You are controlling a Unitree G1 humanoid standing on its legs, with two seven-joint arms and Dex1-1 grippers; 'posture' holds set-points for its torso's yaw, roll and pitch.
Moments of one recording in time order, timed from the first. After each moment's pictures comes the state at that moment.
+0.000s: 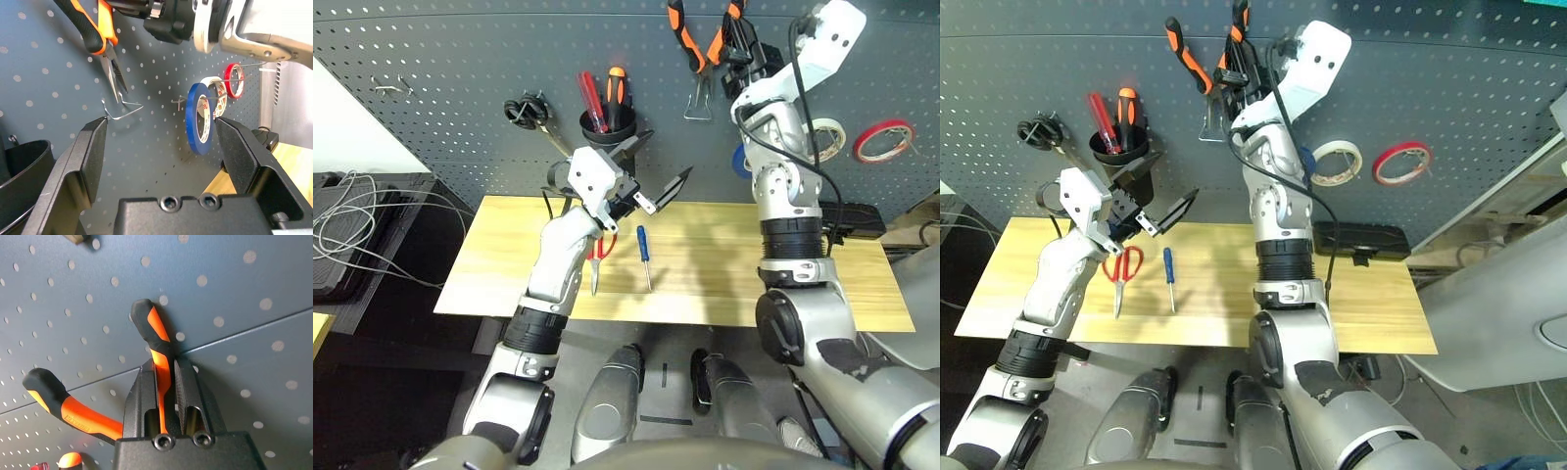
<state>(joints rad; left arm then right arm) -0.43 0.22 -0.10 0.04 -0.18 -0.15 -0.58 -0.97 0.04 -0.21 0.35 0.35 0.05 0.13</state>
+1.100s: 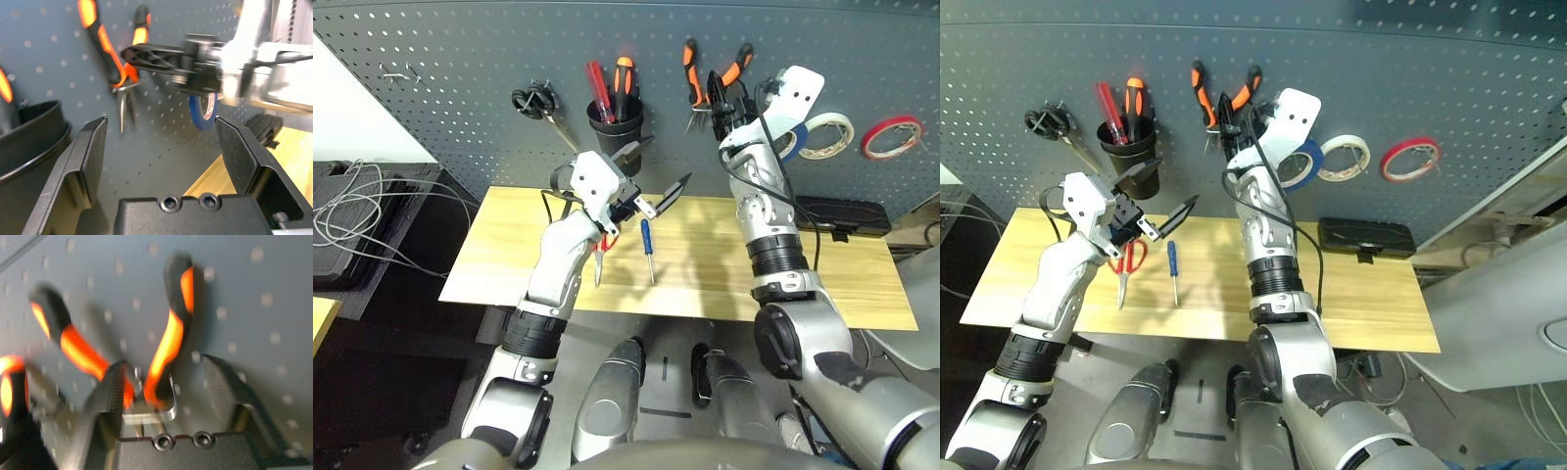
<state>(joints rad) -0.41 0.24 -0.11 0.04 -0.16 -0.14 -0.59 -0.69 0.02 -0.13 0.29 0.27 -0.03 0.15</state>
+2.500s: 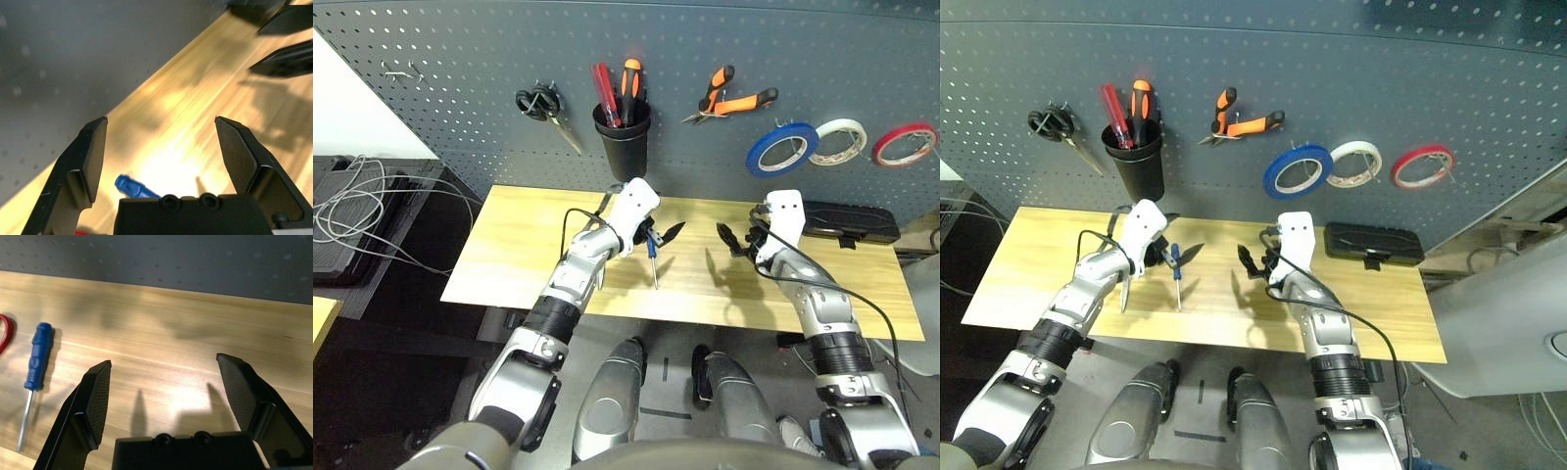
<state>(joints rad) -0.57 0.19 -0.23 0.60 0.08 0.01 -0.52 -0.32 -0.24 -0.02 0.21 0.20 0.49 0.29</state>
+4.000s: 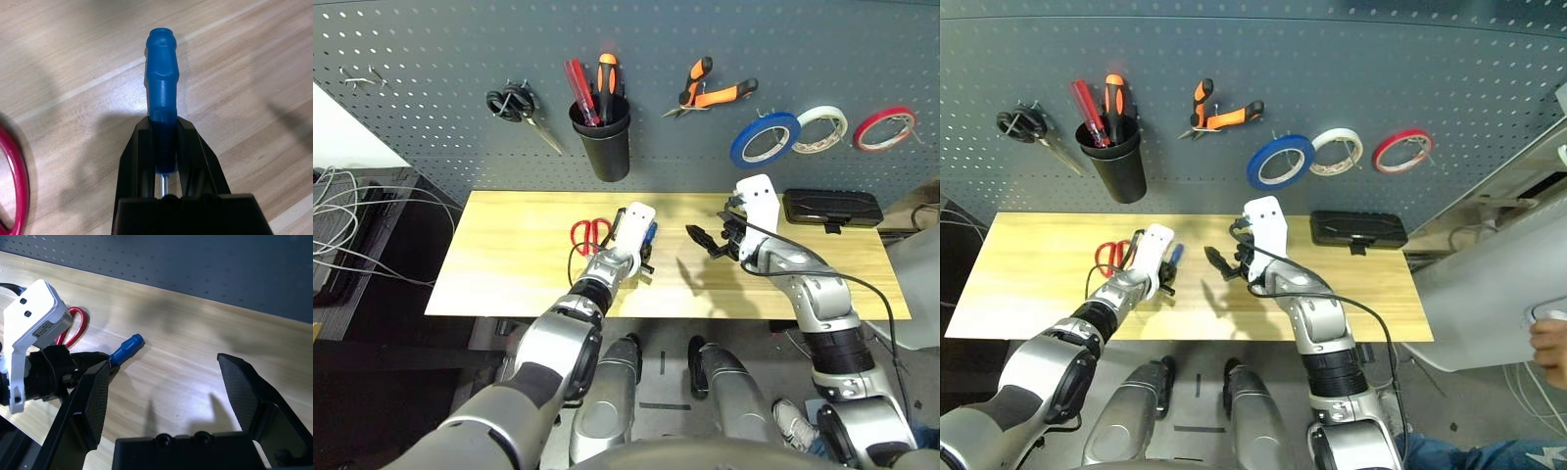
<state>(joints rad) -0.73 0.04 -0.08 1.18 0.10 0.09 -0.27 -0.37 -0.26 0.06 -0.07 0.23 0.74 0.42</state>
